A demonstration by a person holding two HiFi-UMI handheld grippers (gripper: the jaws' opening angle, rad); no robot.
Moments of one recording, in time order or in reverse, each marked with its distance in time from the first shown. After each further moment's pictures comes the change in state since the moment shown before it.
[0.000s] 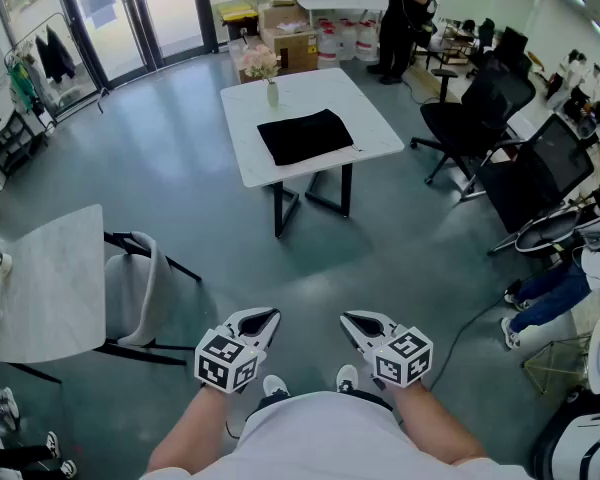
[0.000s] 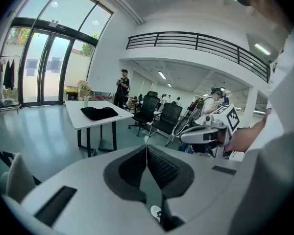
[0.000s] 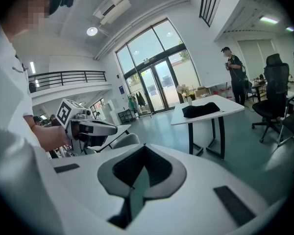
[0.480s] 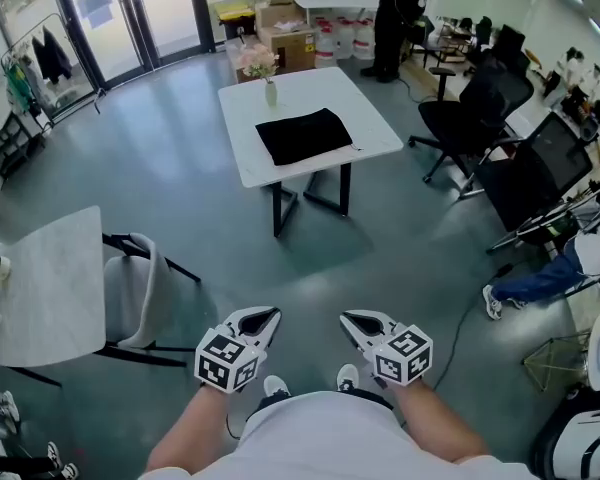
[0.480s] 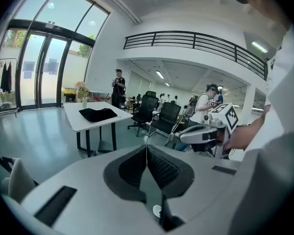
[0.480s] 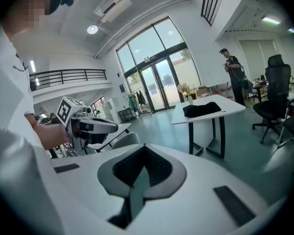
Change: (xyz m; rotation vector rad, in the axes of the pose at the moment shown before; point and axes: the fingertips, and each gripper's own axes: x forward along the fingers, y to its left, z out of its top) left arm -0.002 0.006 0.006 0.031 0.002 -0.013; right arm 0.008 0.003 0.002 -0.011 0.019 0.000
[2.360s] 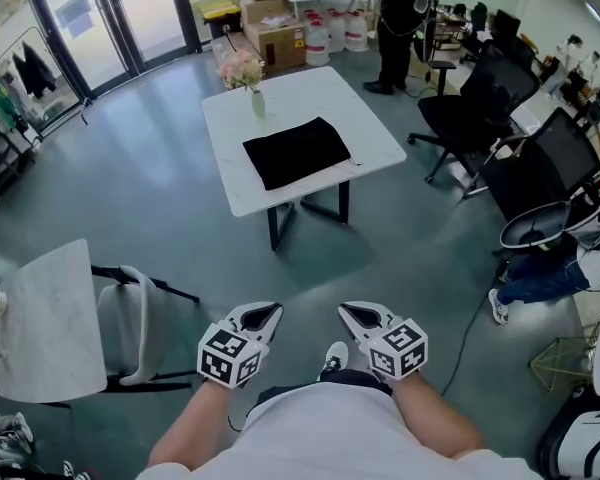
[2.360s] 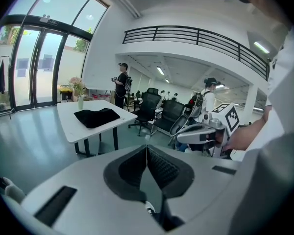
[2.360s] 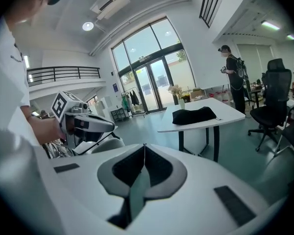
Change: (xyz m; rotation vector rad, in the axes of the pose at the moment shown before) left arm 0.093 0.091 0.059 0.008 0.047 -0.027; right arm 0.083 -0.103 0.060 -0.009 -0.001 -0.073
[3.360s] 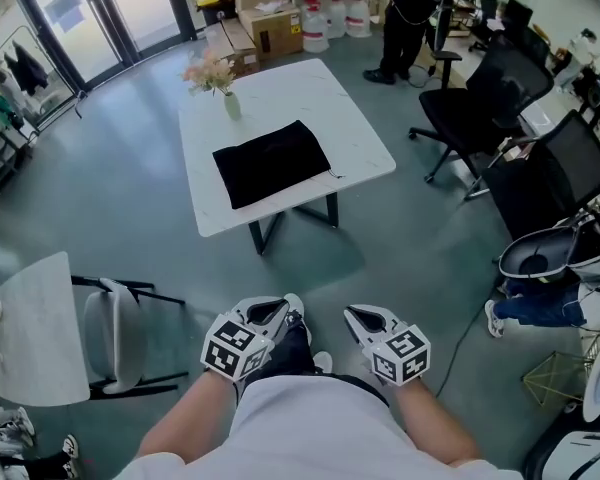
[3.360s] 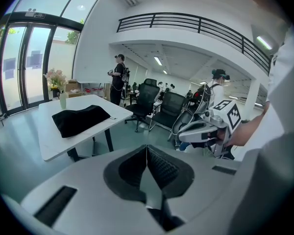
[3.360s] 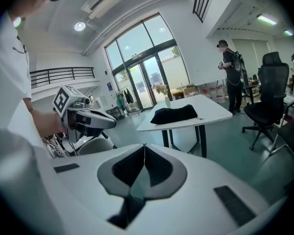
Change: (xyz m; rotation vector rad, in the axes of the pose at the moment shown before) left arm 0.162 -0.005 0.060 0.029 0.109 -0.029; right arm -0.013 -0.163 0.013 0.044 0.040 -0.019
